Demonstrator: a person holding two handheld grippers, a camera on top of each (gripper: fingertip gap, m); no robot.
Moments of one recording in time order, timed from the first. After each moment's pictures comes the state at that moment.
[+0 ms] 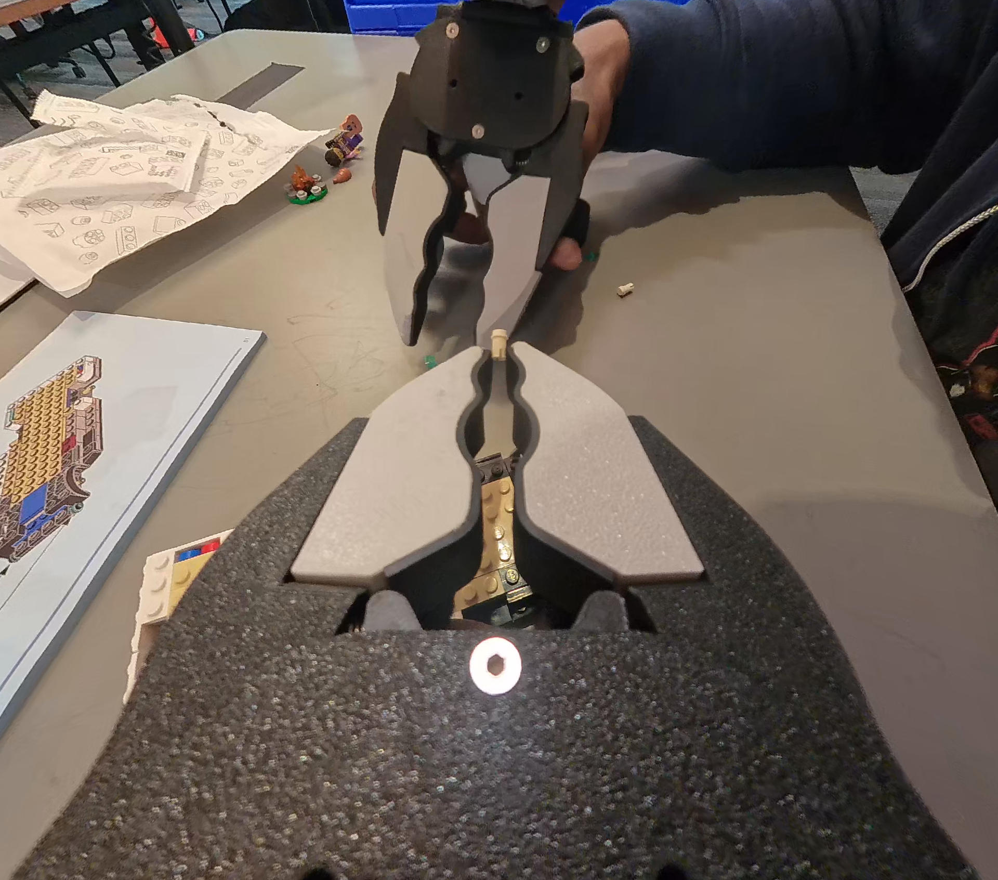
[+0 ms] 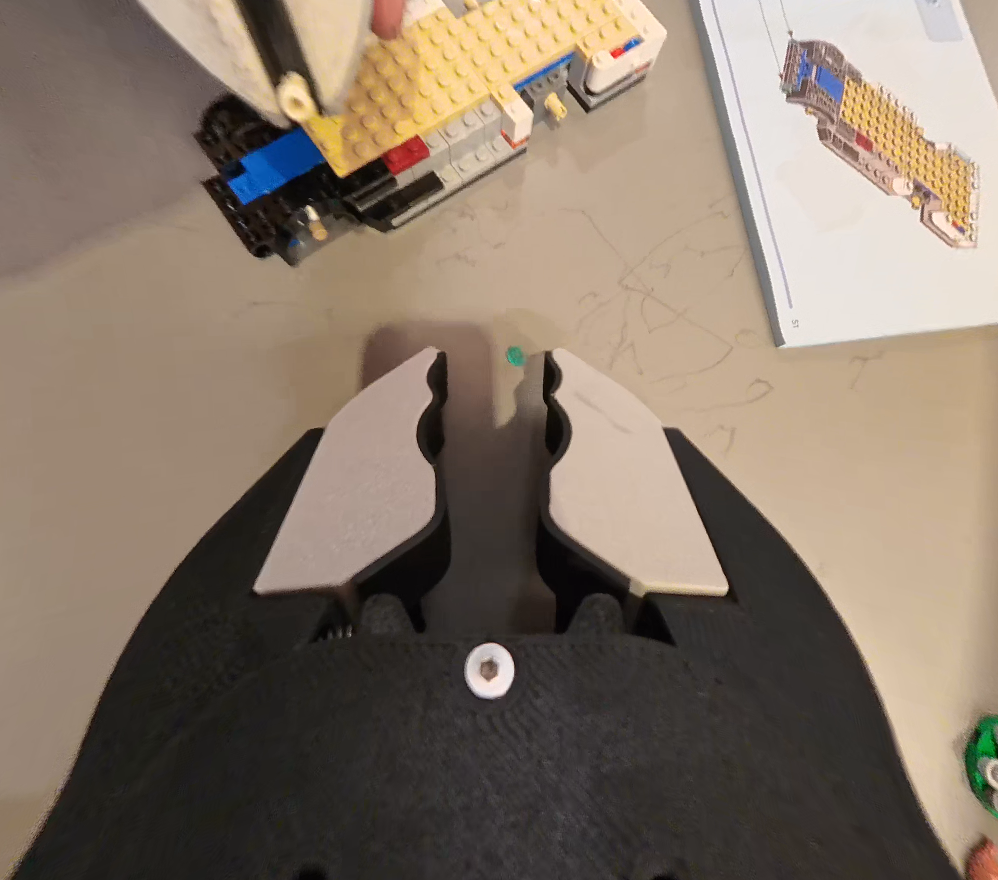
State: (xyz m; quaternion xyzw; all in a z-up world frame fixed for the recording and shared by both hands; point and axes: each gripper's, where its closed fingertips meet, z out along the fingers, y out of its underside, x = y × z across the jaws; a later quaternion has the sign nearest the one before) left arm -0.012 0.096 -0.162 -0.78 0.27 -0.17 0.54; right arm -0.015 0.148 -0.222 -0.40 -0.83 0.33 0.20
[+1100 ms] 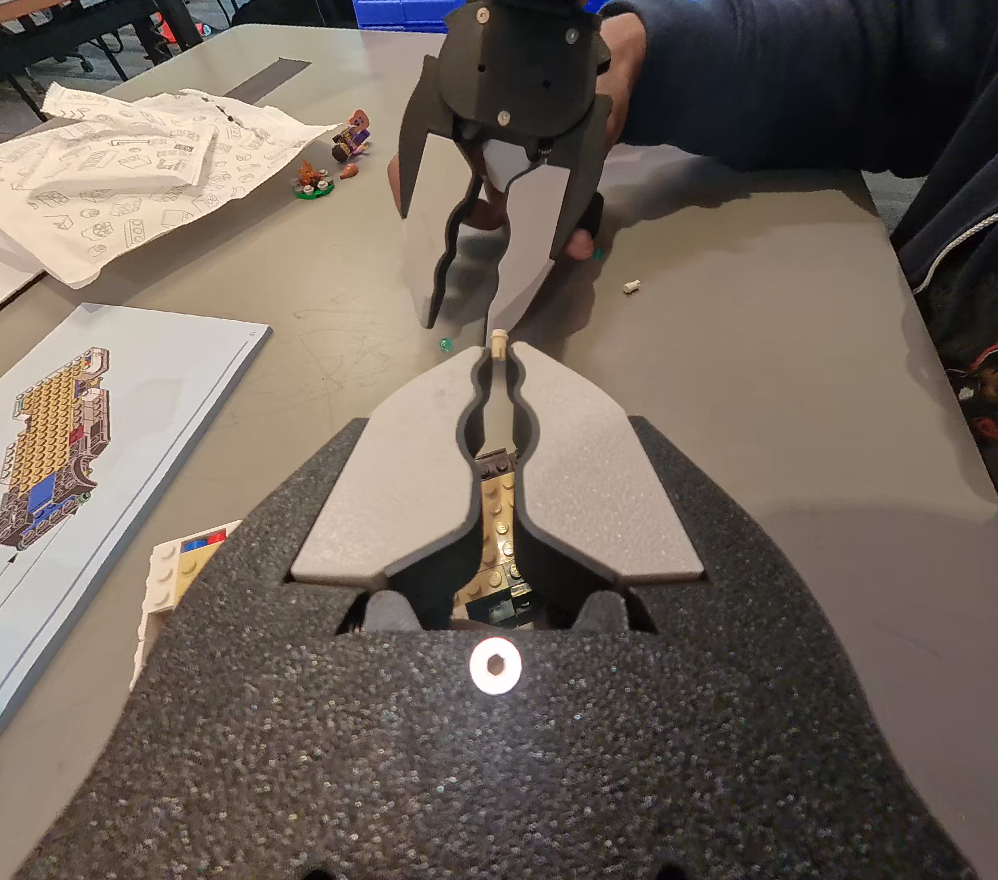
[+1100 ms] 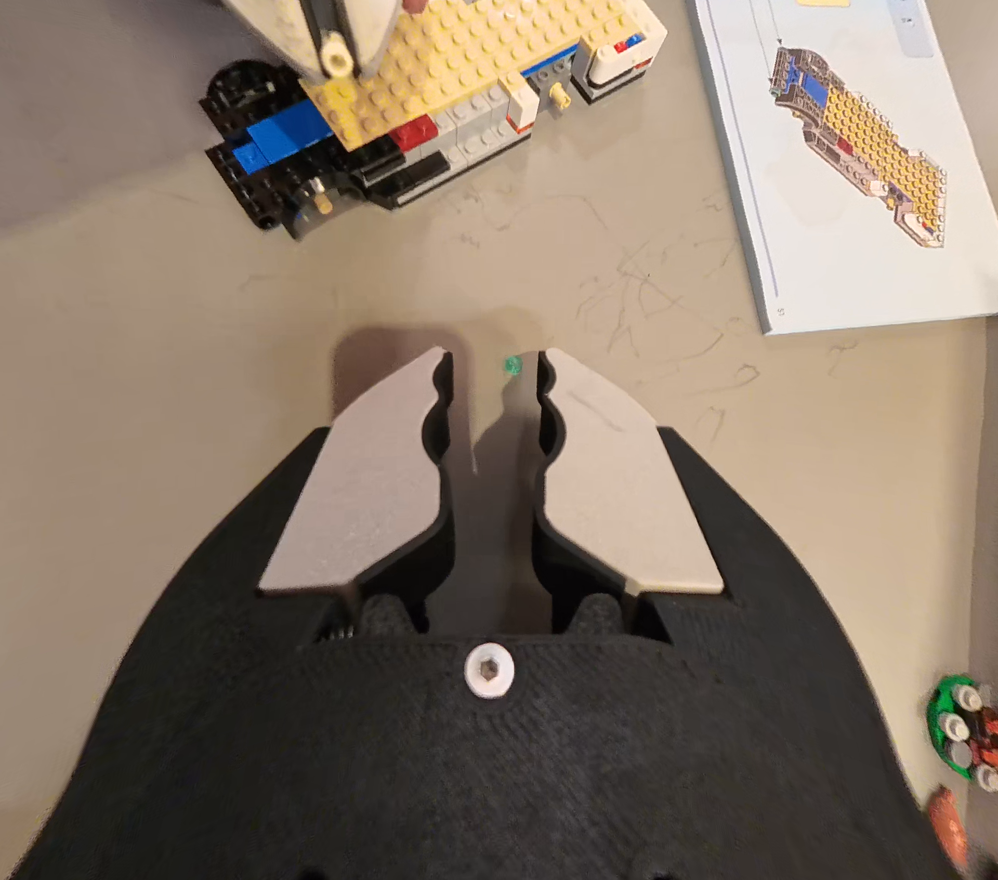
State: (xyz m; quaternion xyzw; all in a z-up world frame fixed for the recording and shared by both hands) left arm -0.015 0.097 -0.164 -0.78 0.26 -0.16 0.54; right arm -0.007 0.154 -0.222 -0.39 -0.84 0.31 0.22
